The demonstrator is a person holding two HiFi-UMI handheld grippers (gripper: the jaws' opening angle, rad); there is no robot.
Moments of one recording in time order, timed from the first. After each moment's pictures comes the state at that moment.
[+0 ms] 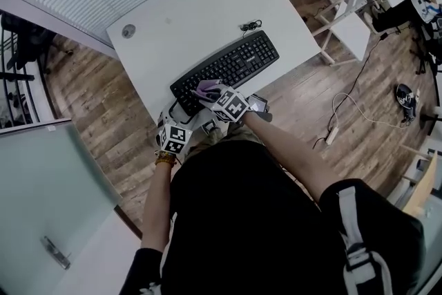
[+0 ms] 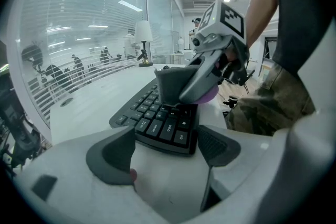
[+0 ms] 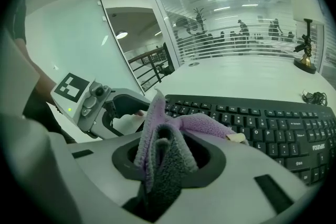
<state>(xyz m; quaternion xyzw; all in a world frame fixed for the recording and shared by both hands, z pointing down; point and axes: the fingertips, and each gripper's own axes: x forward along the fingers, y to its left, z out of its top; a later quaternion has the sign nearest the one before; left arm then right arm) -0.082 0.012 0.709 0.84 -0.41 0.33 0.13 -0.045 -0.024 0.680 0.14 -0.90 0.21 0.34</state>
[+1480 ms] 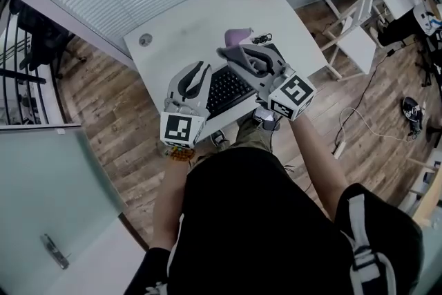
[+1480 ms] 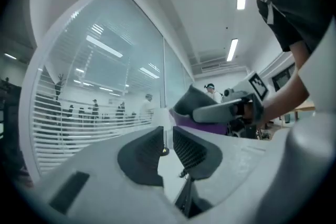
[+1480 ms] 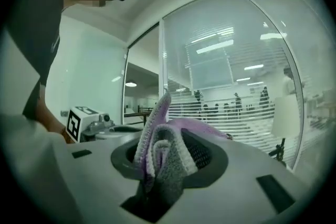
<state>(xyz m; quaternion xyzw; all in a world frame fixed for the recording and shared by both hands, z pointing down) -0.059 -0.085 0.384 0.87 -0.50 -0.01 -0.03 -0.002 -0.103 0.359 0.22 -0.97 0.02 0.03</state>
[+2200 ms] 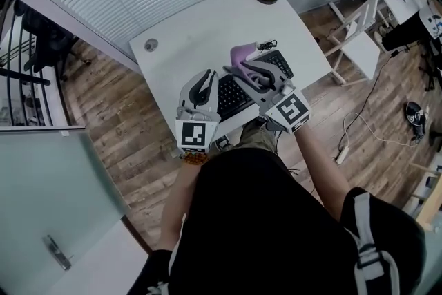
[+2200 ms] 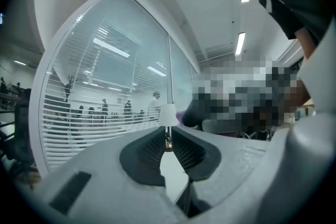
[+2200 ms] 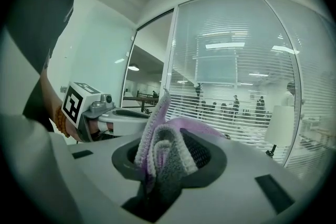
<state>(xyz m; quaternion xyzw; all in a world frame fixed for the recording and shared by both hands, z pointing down) -0.061 -0.094 0.404 0.84 -0.54 0.00 -0.03 -0.004 -0.095 0.396 0.24 -0.96 -0.05 0.10</state>
